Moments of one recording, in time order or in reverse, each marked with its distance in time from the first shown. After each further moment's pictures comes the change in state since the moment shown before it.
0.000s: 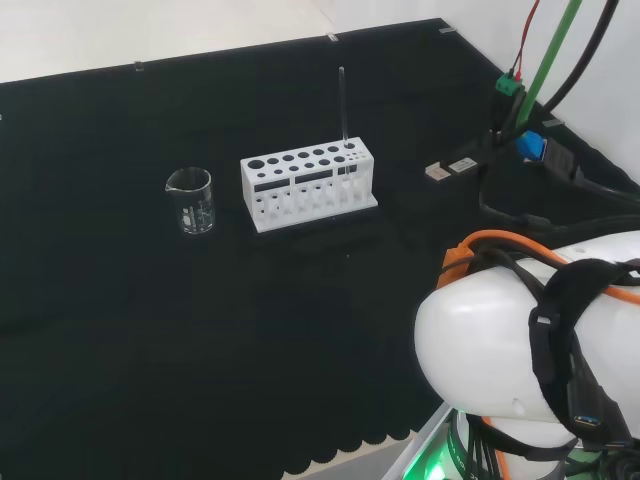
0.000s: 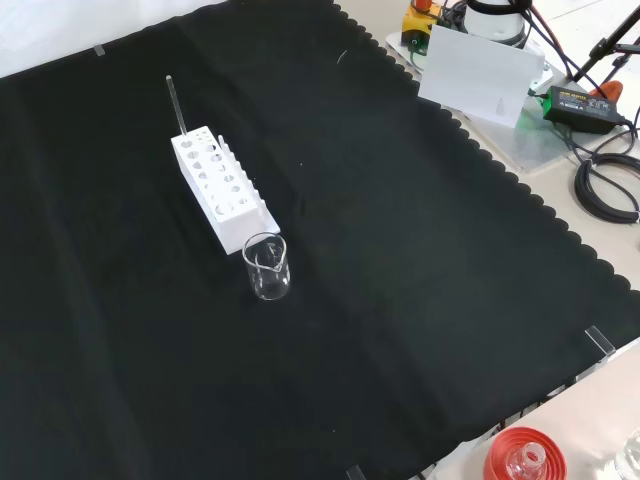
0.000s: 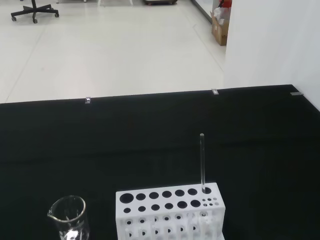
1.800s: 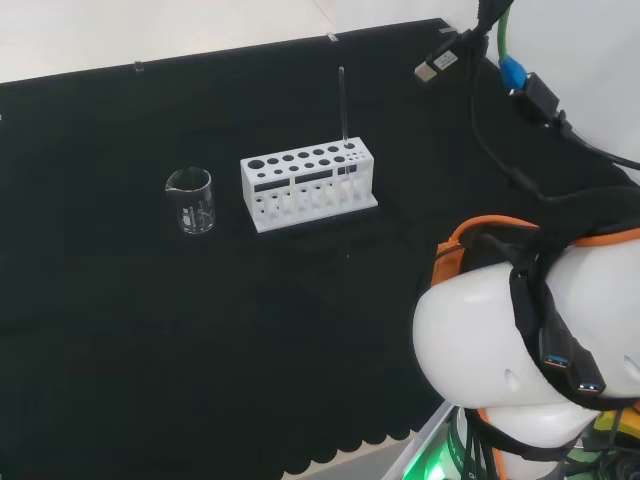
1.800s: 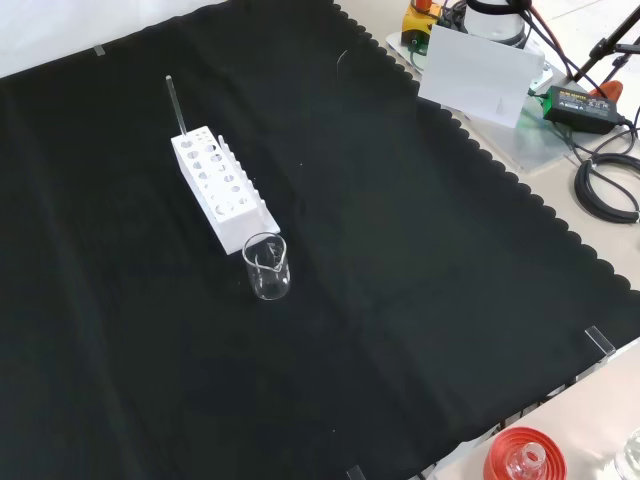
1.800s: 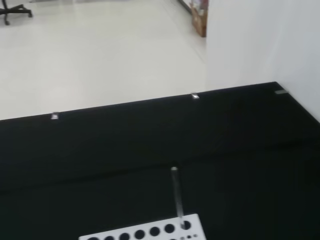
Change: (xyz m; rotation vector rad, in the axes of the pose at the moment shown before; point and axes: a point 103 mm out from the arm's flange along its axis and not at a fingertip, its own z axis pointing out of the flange) arm -0.047 0.119 0.020 0.033 0.023 0.081
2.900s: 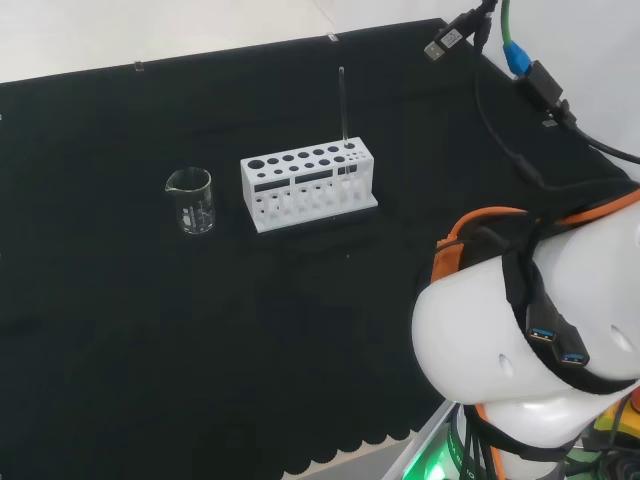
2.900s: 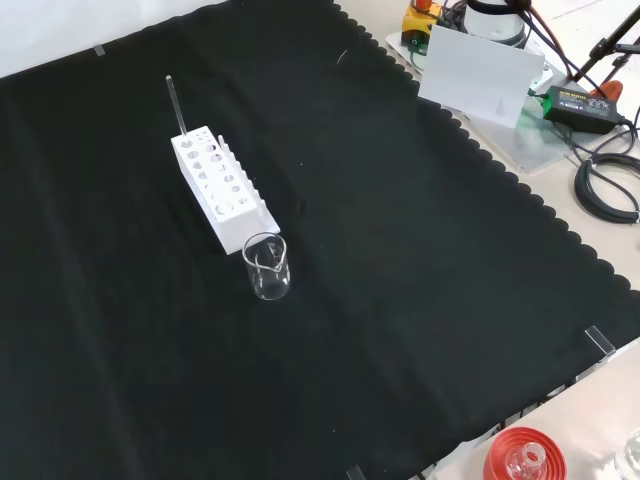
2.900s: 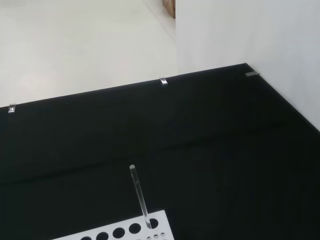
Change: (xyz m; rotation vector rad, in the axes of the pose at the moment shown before) arm -0.037 0.045 0.030 0.054 -0.012 0.076
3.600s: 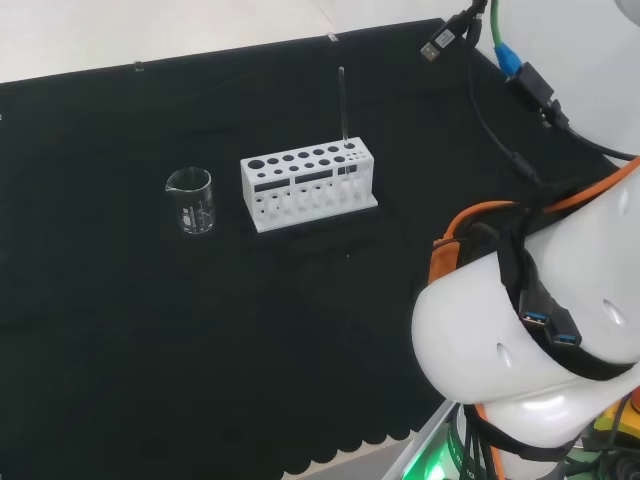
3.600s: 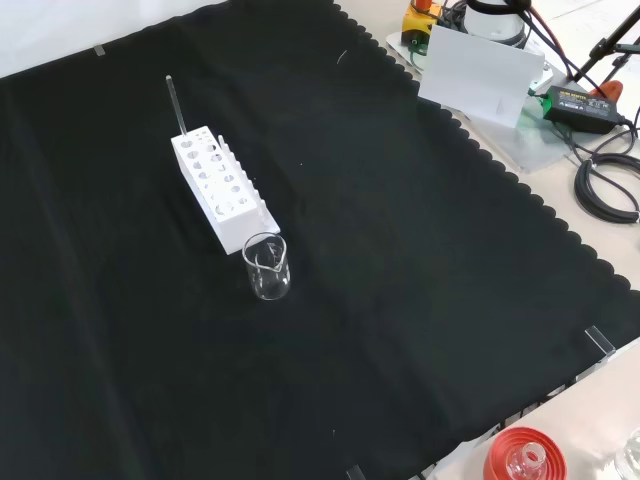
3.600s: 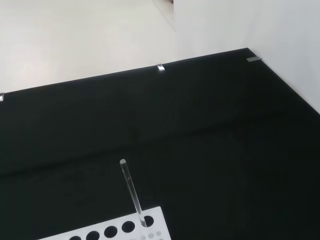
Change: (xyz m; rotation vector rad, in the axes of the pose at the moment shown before) arm -0.005 0.038 0.034 0.037 0.001 0.004
